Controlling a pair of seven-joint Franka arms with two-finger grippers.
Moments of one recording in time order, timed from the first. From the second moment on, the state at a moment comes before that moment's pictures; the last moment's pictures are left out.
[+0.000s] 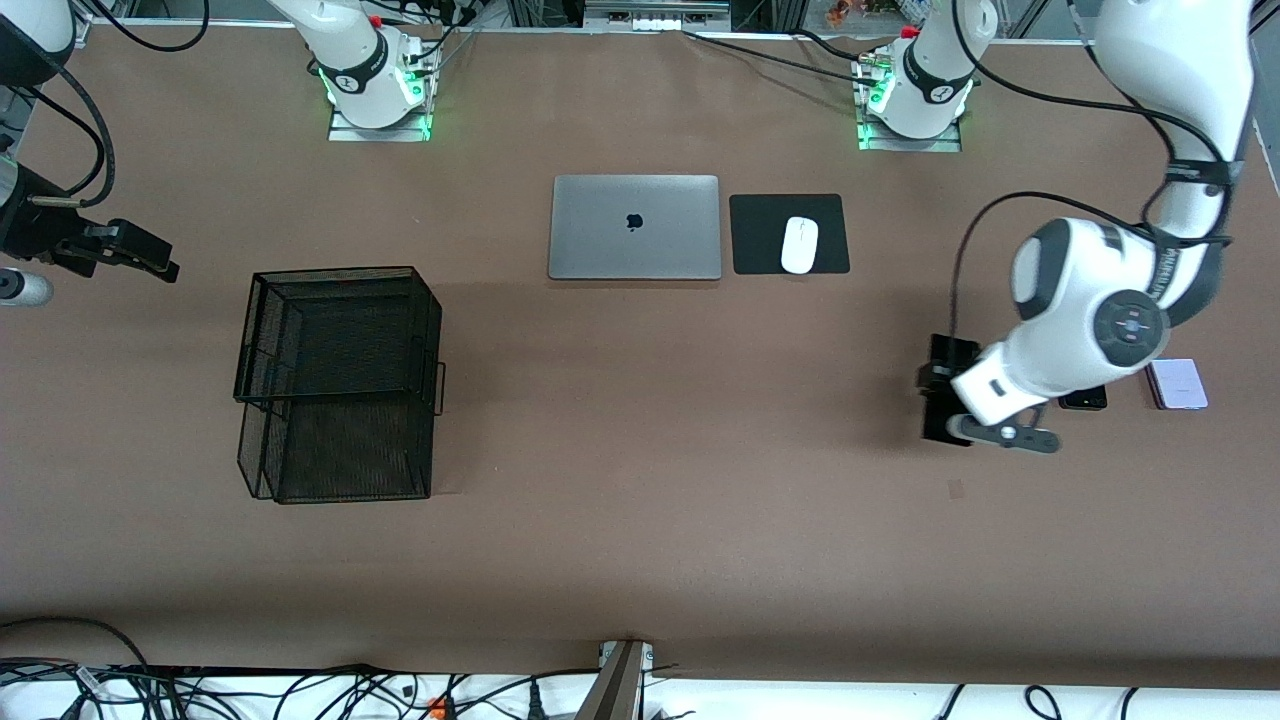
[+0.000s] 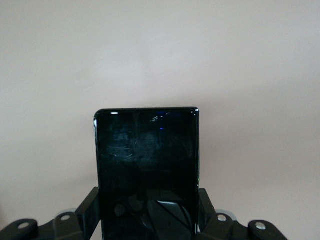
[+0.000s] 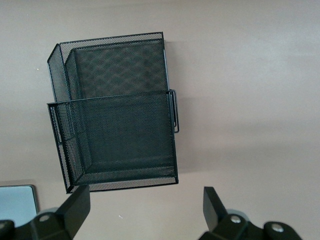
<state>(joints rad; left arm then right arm) 0.00 0.42 -0.20 -1.76 0.04 2.11 0.00 -0.05 0.04 0.01 -1.65 -0.01 1.67 0.02</state>
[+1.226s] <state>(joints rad) -0.58 0.89 -0.20 -1.38 0.03 2.33 -0.80 -0.05 0.08 0.01 -1.65 -0.01 1.69 0.02</state>
